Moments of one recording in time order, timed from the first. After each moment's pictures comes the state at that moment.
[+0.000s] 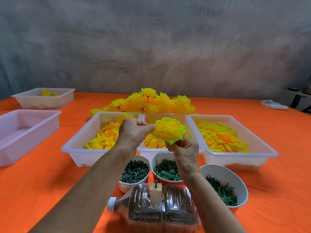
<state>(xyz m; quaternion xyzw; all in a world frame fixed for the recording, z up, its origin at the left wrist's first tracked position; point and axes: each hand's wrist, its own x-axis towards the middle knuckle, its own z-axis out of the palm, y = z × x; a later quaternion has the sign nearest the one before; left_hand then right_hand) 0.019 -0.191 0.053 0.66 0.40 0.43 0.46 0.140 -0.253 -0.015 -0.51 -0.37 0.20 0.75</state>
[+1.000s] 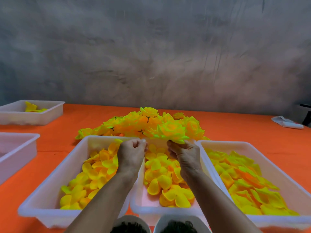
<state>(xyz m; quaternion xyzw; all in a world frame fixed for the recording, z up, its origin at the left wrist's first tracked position) 0.086 -0.062 0.031 0.60 0.43 0.49 0.47 0.214 -0.112 0.020 -0.55 -0.30 0.26 0.74</state>
